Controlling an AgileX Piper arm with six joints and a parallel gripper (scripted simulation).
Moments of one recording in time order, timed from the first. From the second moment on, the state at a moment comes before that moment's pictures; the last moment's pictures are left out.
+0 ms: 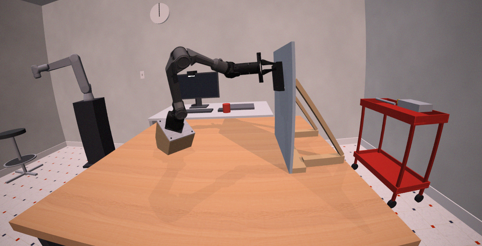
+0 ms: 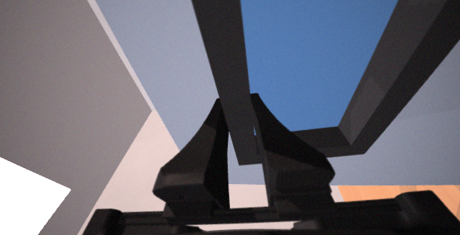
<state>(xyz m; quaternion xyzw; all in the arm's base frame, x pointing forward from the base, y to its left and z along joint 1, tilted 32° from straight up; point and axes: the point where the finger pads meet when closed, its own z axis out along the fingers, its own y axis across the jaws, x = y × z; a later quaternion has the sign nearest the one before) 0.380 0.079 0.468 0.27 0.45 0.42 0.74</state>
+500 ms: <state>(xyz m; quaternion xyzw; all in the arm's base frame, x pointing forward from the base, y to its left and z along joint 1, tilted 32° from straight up) 0.380 0.077 0.469 0.29 0.44 0.44 0.73</state>
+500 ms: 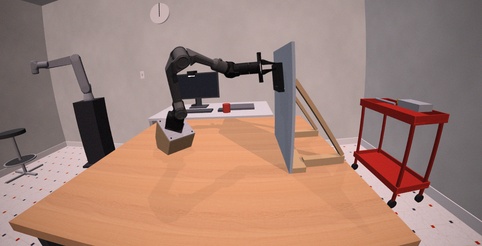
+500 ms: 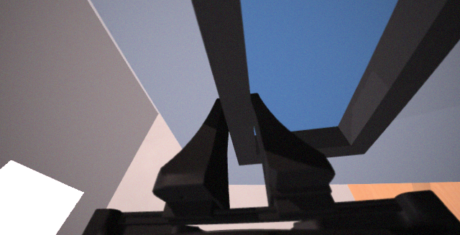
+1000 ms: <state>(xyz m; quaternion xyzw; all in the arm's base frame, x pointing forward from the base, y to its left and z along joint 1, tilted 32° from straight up) 0.379 0.076 0.470 0.29 0.43 0.45 0.72</state>
